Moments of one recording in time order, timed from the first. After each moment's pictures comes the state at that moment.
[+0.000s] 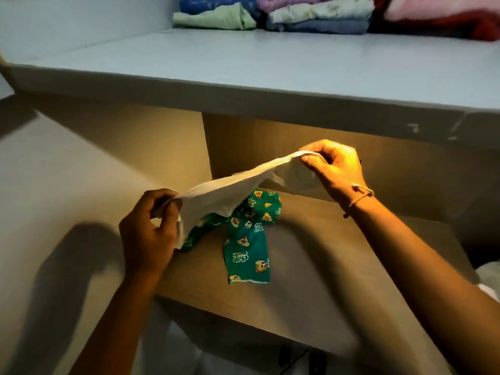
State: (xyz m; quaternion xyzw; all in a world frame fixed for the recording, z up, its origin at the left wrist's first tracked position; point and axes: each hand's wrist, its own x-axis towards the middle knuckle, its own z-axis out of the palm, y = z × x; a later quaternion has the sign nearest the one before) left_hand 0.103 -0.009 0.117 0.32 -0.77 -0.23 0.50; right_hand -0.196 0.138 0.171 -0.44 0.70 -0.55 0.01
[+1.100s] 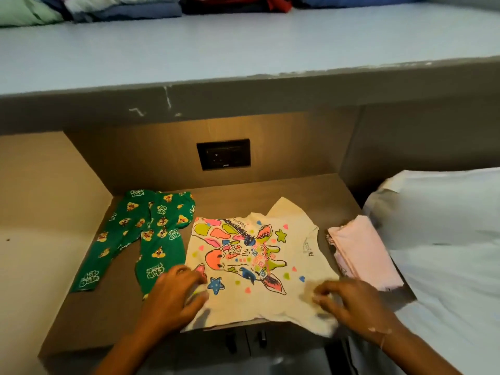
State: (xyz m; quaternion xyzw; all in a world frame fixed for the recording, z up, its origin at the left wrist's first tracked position) left_hand 0.015 0.081 -0.014 0.09 -0.98 -0.18 0.02; right_hand -0.142 0.443 0.005 -0.32 0.91 -0.21 0.17
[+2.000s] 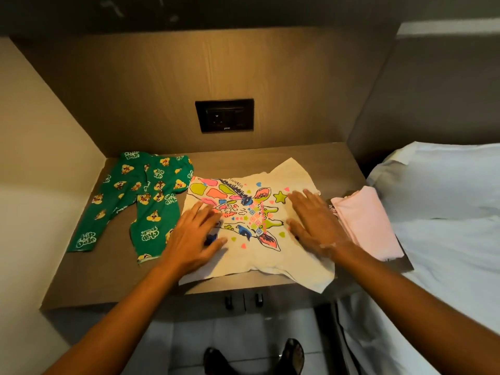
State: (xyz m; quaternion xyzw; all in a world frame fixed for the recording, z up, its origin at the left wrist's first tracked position) left_hand -0.038 0.081 -0.040 0.06 -0.99 -0.13 0.03; right_hand -0.207 0.368 -0.029 -0.39 0.91 -0.14 0.07
